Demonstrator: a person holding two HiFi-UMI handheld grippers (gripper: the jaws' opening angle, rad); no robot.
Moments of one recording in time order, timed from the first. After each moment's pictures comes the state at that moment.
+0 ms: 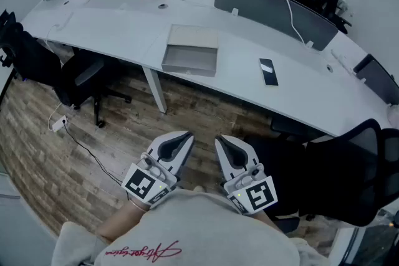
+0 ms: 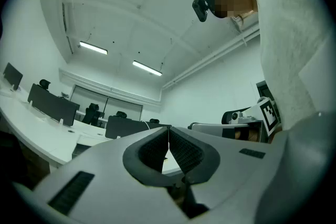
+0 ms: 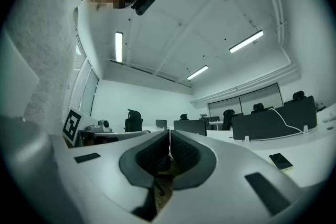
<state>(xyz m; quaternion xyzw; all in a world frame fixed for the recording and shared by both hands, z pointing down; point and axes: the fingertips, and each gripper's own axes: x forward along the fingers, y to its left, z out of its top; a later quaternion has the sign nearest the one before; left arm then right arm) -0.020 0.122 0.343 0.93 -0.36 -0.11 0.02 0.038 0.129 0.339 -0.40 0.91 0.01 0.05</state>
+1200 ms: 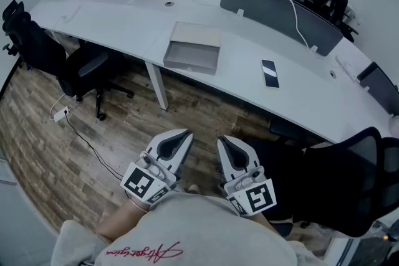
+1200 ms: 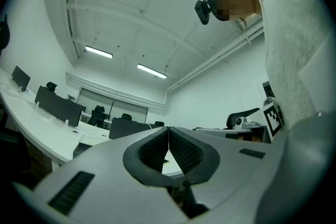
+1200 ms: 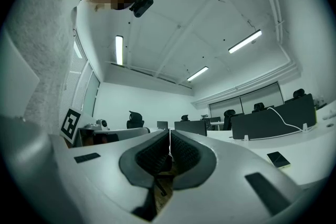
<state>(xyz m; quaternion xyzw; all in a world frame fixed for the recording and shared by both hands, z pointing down) -0.005 0.133 0.340 0.91 -0.39 -0.12 0.02 0.064 0.139 0.346 -0.39 0.92 0.01 0.05</state>
